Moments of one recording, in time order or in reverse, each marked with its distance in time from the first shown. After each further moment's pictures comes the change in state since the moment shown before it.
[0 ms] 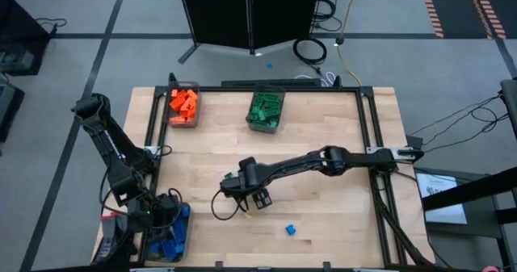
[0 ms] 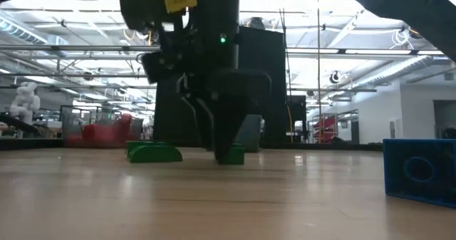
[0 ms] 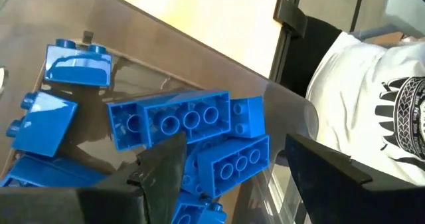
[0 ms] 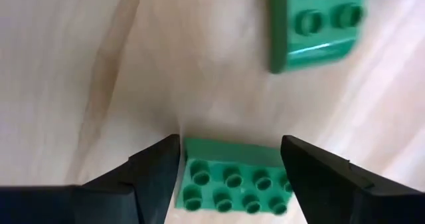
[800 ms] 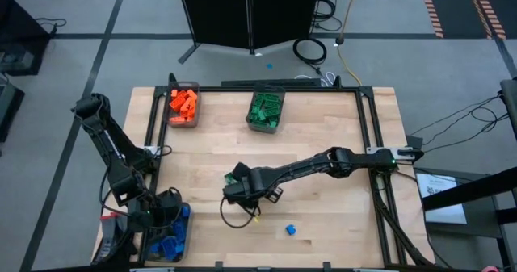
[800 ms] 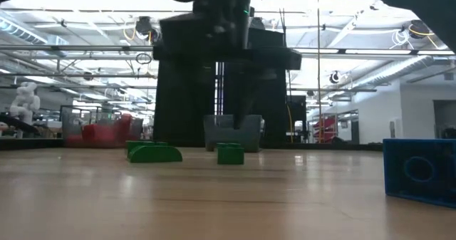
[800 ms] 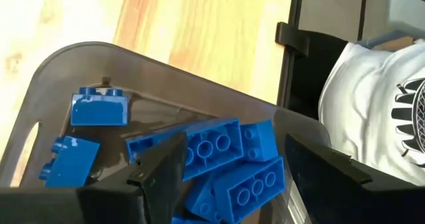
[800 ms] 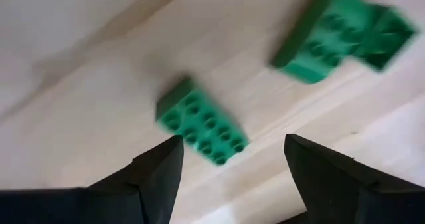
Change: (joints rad) left arm 0.000 0.000 0.000 -0.007 -0.095 0.104; right arm 0.048 -0.063 0.003 -0.056 0.146 -0.592
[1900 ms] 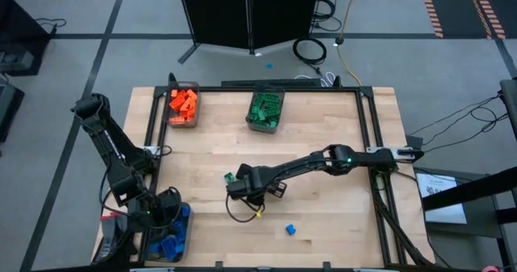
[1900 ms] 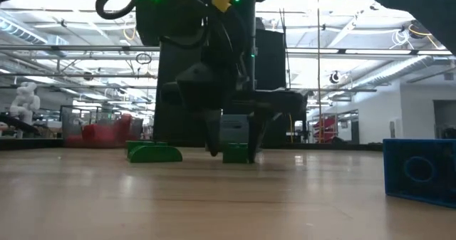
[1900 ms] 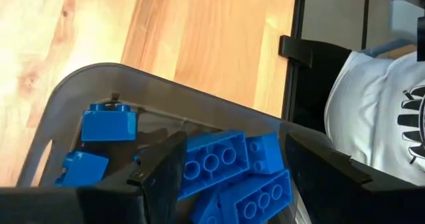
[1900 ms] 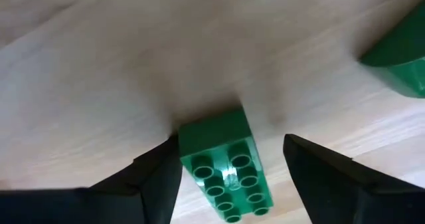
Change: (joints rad) left arm 0.000 0.001 -0.001 0.001 -0.048 0.019; right arm -0.036 0.003 -0.204 0.150 -0.008 -0.113
